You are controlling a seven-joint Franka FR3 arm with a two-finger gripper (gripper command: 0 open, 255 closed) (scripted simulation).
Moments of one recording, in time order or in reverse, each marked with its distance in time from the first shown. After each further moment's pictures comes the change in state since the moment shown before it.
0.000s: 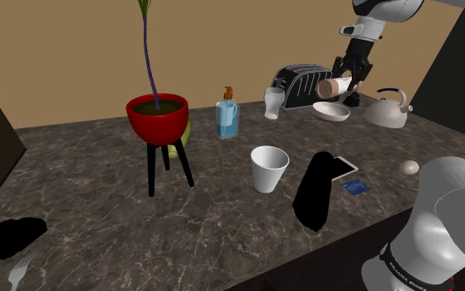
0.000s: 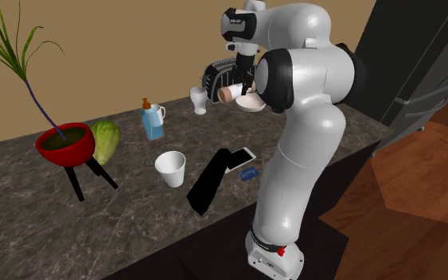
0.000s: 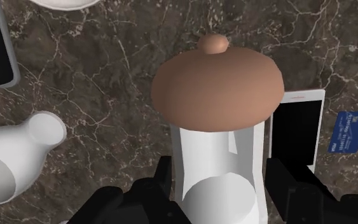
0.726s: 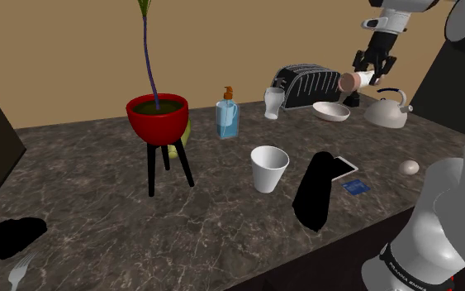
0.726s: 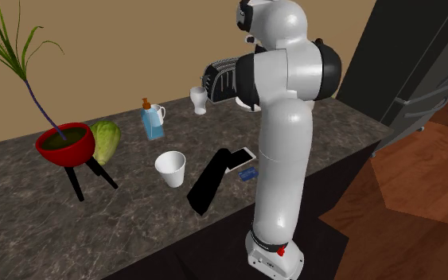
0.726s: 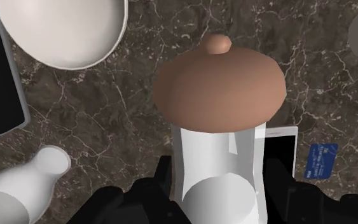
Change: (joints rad) arm -0.141 0.222 -0.129 0.152 0.178 -0.121 -0.268
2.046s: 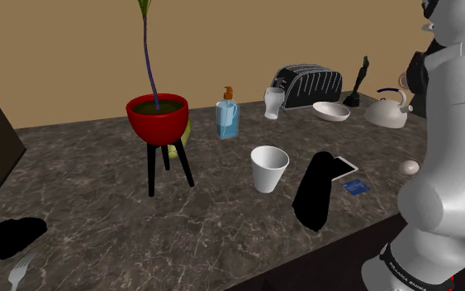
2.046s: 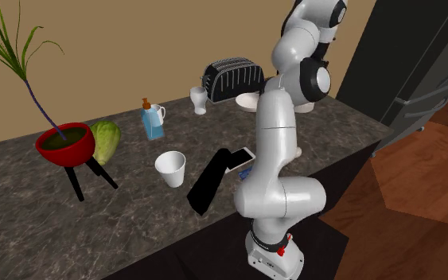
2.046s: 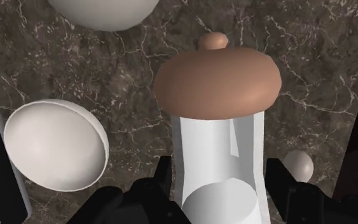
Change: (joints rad) arm -1.126 0.591 0.304 0.772 0.439 -0.364 -0.509
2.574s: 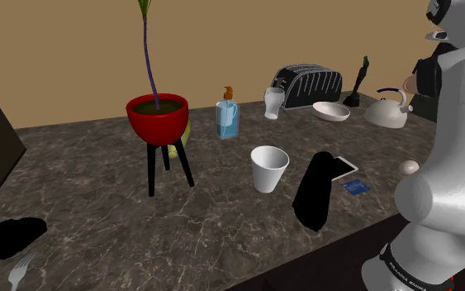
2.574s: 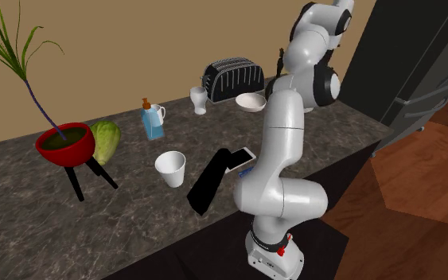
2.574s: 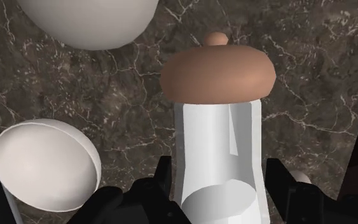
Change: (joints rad) arm -0.158 -0.020 0.267 0.010 -0.147 0.076 0.015
